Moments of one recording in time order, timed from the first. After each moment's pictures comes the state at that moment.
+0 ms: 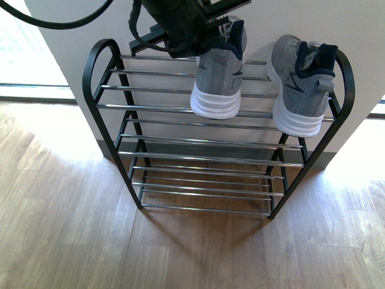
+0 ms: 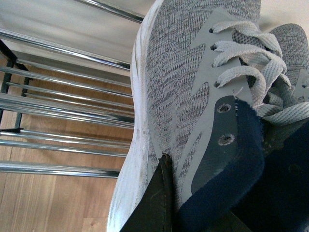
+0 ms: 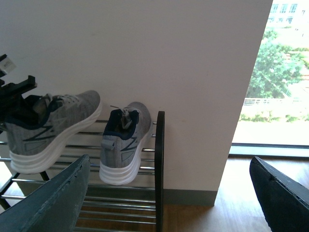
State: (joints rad) left arm -0.47 2.31 1.69 -0.14 0.05 -0.62; right arm 0.00 0.01 0.02 0.00 0.00 0.00
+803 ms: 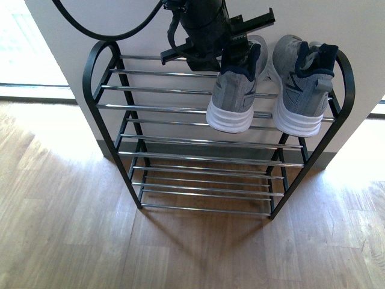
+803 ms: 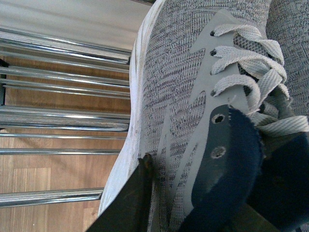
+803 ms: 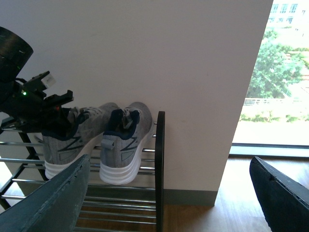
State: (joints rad) left arm -0.50 2.52 2.00 -0.32 0.09 -0.58; right arm 0.00 0.01 0.02 0.00 0.00 0.00
